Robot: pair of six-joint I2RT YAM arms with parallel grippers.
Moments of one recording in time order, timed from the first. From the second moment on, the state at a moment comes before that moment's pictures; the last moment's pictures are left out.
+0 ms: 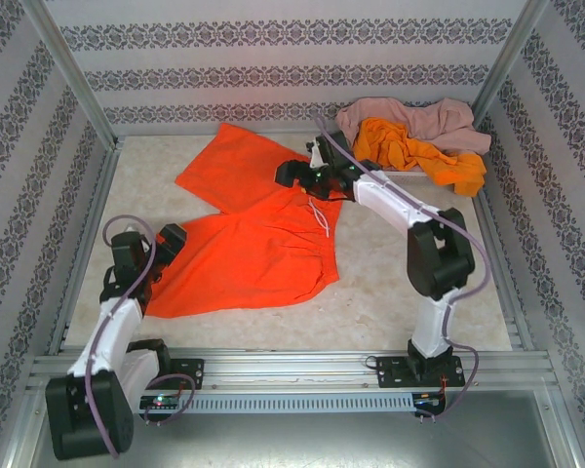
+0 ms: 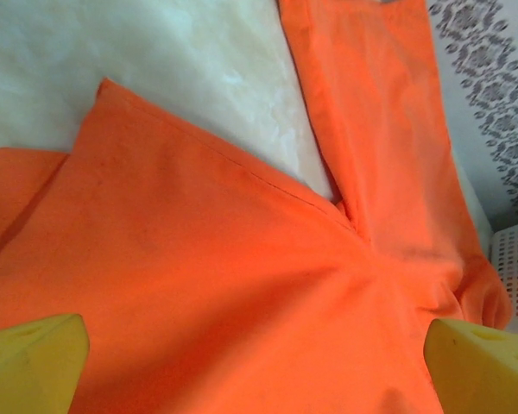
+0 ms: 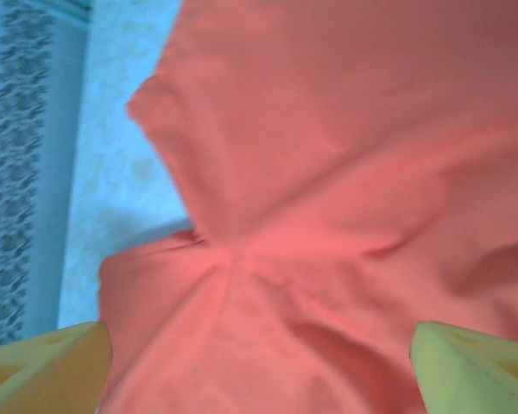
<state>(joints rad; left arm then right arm) 0.18 0.95 0.39 -0.08 0.25 -0.82 0.46 1.89 1.52 -0.39 -0.43 0.67</state>
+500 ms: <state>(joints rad) 0.18 1.39 0.49 0.18 0.30 -0.81 0.57 1.69 0.91 -0.23 -0.48 0.73</state>
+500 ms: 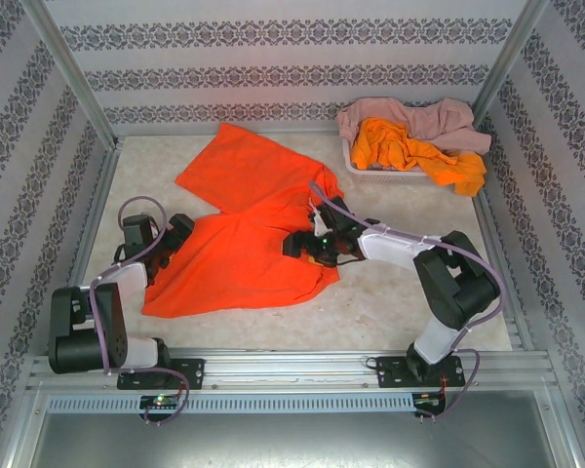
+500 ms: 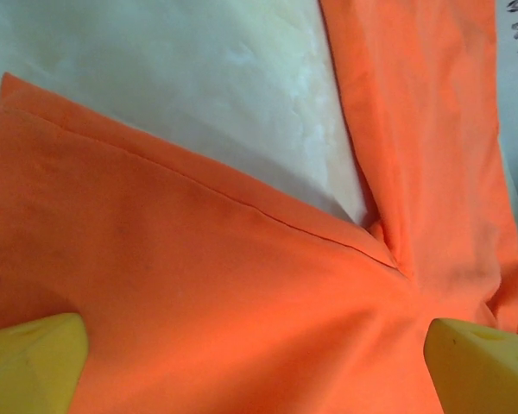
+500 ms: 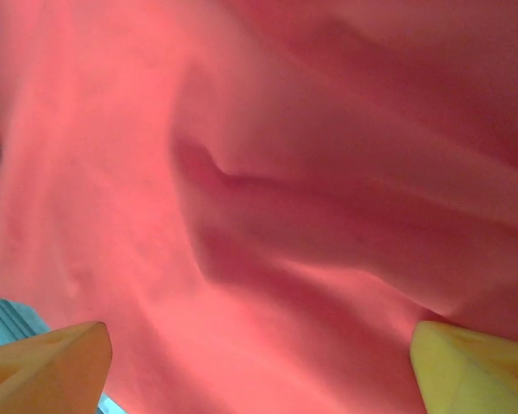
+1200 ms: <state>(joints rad) 0.18 1.48 0.56 0.28 0.23 -0.80 0.39 1.87 1.10 -0.25 -0.57 0.65</state>
